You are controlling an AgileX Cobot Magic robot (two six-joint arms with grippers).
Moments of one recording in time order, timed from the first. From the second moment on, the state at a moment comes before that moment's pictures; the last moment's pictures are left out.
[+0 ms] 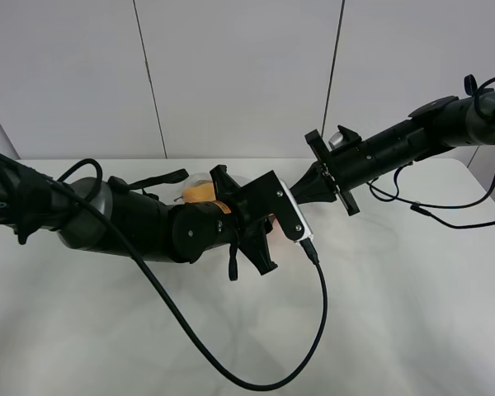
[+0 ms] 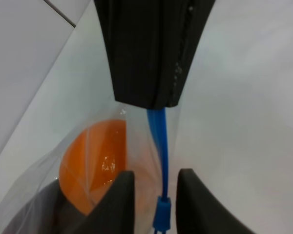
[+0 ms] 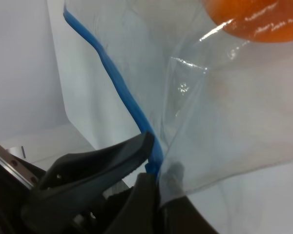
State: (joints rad) left arm -0.78 1.92 -1.00 -0.58 -0.40 1.16; right arm 0.06 2.10 -1.41 1.10 1.21 -0.46
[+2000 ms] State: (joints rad) left arm -0.61 1.95 -1.00 -0.57 -0.44 1.30; right arm 0.06 2.10 -1.41 1.13 1.18 -0.46
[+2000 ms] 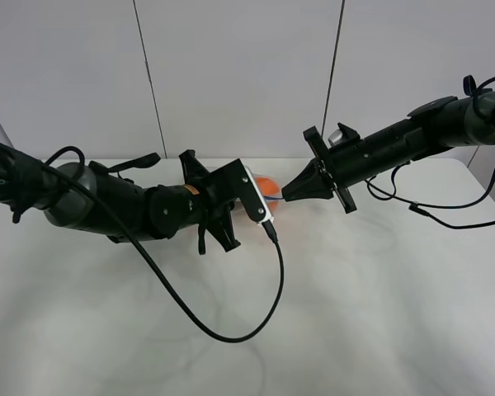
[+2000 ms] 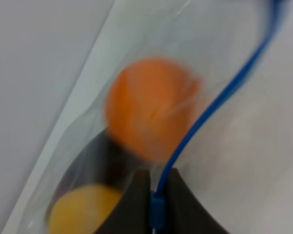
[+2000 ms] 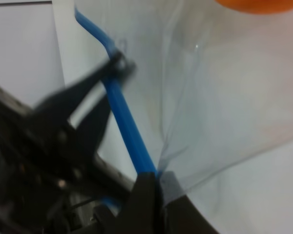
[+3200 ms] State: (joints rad) left arm -0.28 1.95 -1.00 -0.56 -0.42 1.44; right arm 0.07 2.10 -1.41 1.14 1.18 -0.46
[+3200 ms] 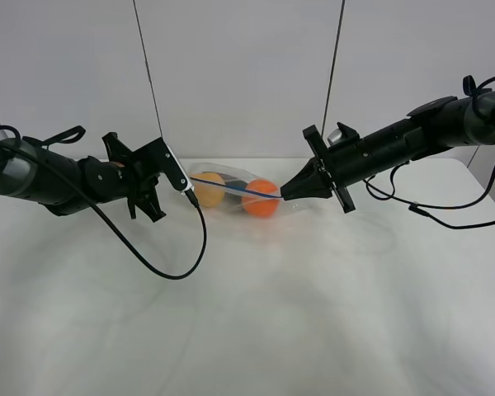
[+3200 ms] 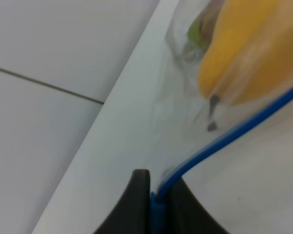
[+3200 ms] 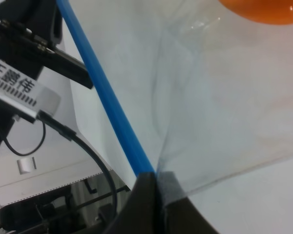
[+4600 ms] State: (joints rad) left arm -0.10 1.95 -1.00 -0.58 -0.44 1.14; right arm 0.06 2.10 -1.41 1.11 1.20 -0.46
